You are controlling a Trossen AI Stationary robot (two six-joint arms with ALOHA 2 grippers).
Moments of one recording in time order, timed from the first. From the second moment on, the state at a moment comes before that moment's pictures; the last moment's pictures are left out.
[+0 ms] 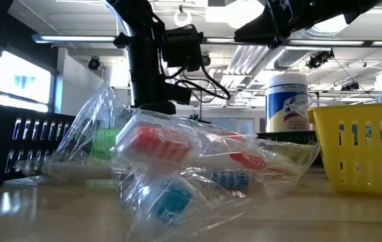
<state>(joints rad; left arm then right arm) 0.08 1.90 1.28 -0.71 -0.25 -0.27 -0.06 1.10 0.68 0.17 0.10 -0.10</state>
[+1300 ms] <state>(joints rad) 0.08 1.89 1.27 -0.71 -0.30 -0.32 -0.06 1.10 0.68 0.17 0.10 -0.10</state>
